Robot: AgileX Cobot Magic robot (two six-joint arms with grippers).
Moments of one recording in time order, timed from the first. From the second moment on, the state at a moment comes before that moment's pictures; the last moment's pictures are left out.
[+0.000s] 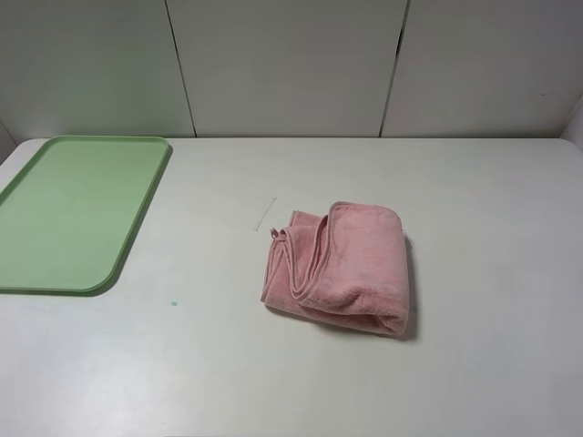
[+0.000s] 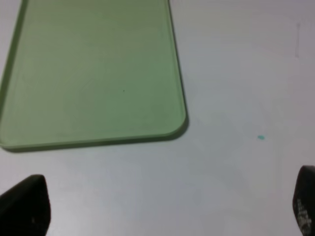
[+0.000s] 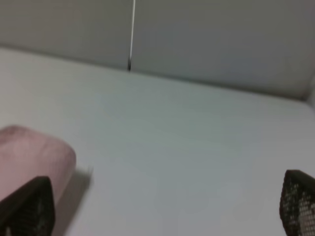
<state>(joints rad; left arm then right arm) -0.21 -0.01 -0.49 0.14 1.06 -0.11 0.13 0.16 -0.45 -0.06 0.71 -0.11</state>
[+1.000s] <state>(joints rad) -0.21 -0.01 -0.49 0.14 1.06 -0.11 0.13 -0.01 -0.51 0.04 0.98 -0.11</state>
